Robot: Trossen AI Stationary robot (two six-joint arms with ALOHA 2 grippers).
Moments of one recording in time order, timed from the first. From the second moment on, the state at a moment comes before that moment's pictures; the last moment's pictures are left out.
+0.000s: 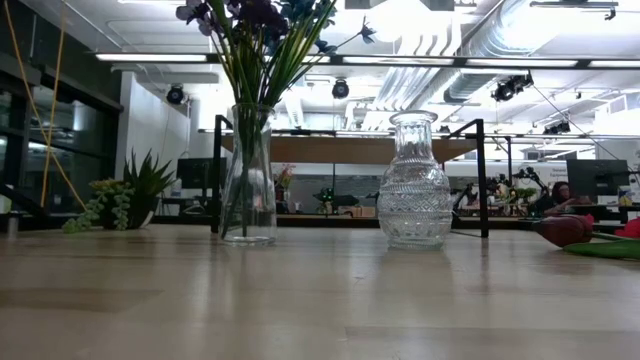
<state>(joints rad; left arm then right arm) -0.52 2.09 2.21 -0.66 -0.88 -0.42 0.59 1.10 1.36 -0.08 -0.15 0.08</state>
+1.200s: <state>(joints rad) -0.54 2.25 2.20 -0.60 -1.06 -0.33 0.62 1.09 1.36 -0.32 -0.12 0.15</state>
